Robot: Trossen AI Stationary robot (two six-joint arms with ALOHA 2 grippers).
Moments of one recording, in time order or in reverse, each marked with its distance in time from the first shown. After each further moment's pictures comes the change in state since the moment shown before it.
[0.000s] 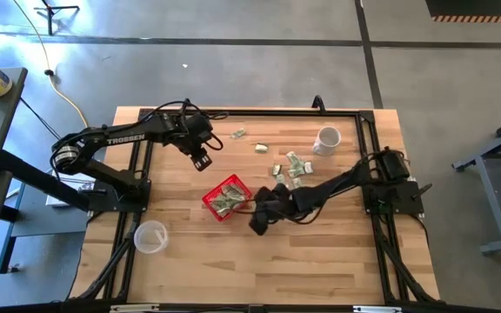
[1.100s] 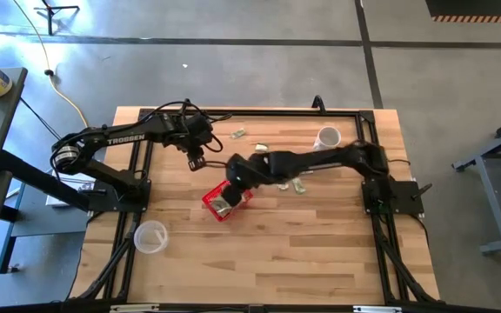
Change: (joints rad) left arm 0.000 0.000 0.000 -0.004 -0.111 0.268; right arm -0.199 0.126 0.611 -0.404 -0.172 -0.185
